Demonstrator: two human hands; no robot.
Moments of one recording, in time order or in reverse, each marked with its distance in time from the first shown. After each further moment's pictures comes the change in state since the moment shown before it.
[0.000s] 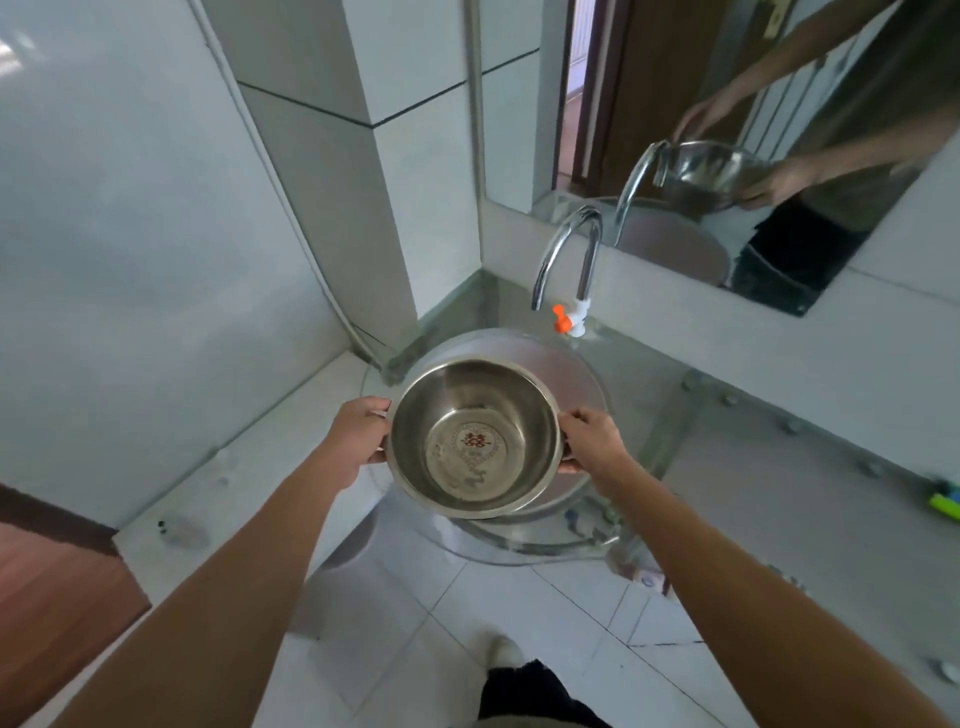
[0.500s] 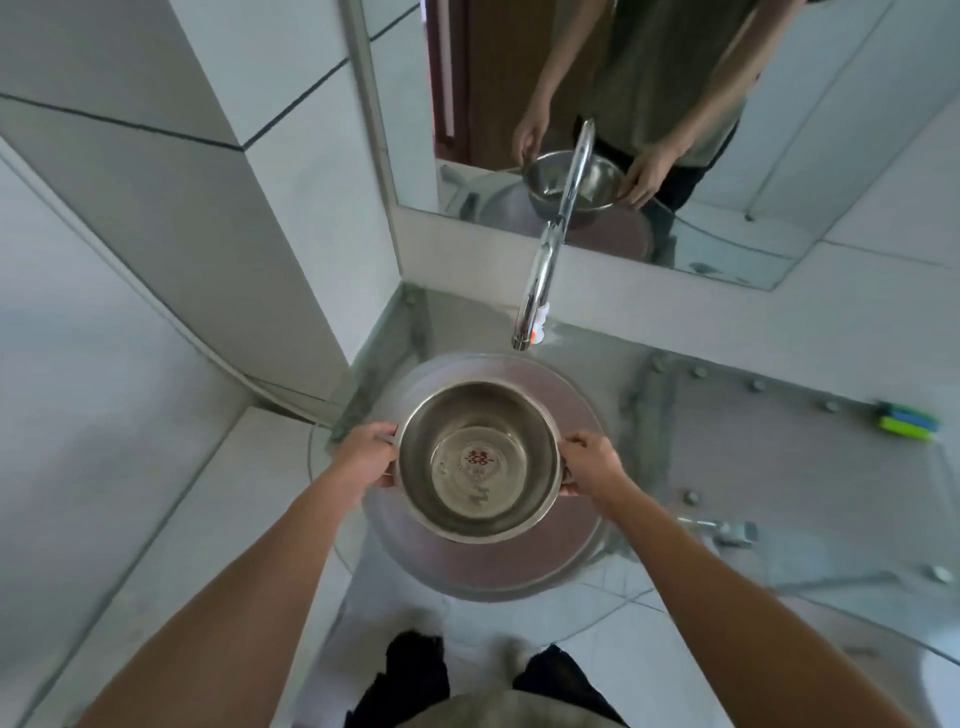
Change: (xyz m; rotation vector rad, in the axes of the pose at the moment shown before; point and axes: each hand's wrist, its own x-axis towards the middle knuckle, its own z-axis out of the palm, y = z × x) left_hand 0.191 0.033 0.035 0.213 -0.320 -0.017; right_hand 0.081 -0.001 0.045 0.035 0.304 0.243
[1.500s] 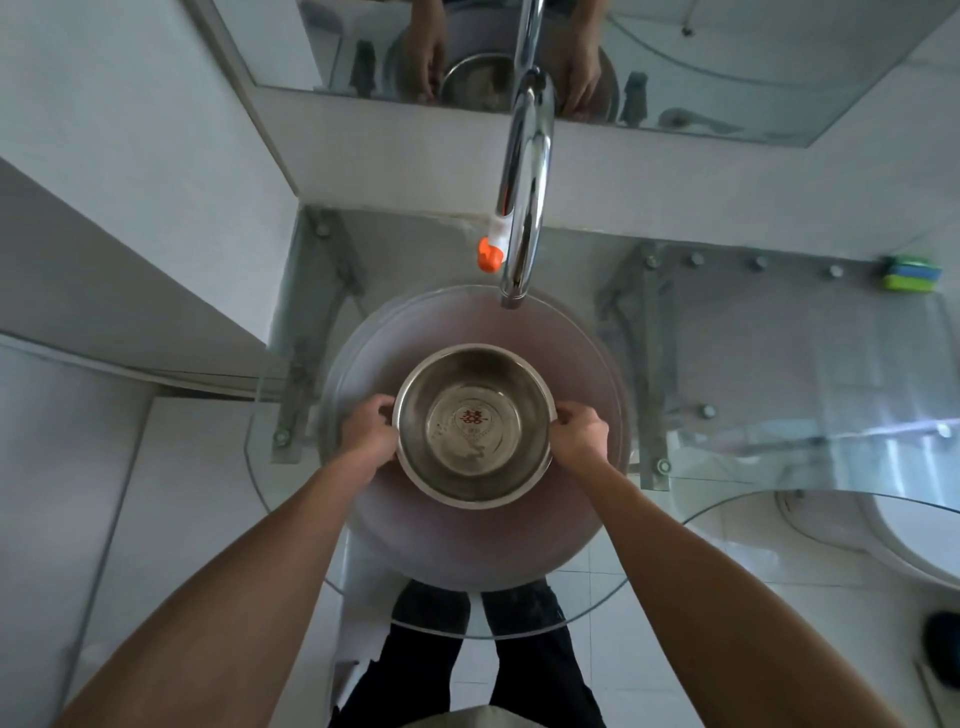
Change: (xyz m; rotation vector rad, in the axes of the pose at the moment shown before) left_hand 0.144 -0.048 0.058 0.379 -0.124 0.069; right_hand 0.060 0.051 0.060 -0.175 0.284 0.148
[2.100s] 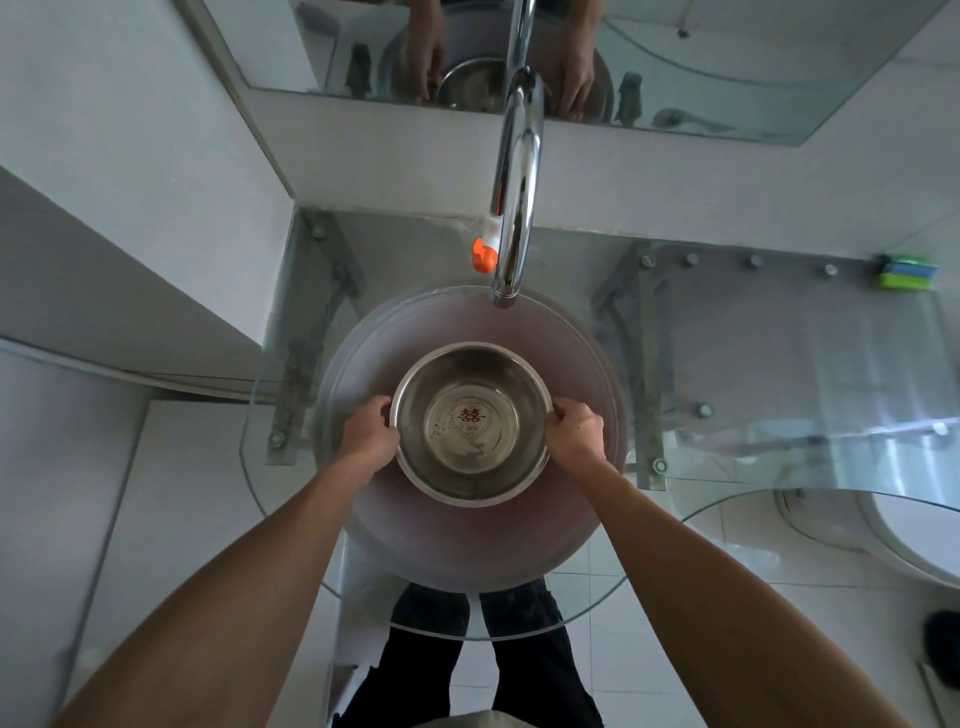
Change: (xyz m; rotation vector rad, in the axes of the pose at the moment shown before) left_hand 0.001 -0.003 0.002 0.103 -0.040 0.045; right_hand 0.006 0.005 0.000 -0.044 -0.003 -0.119
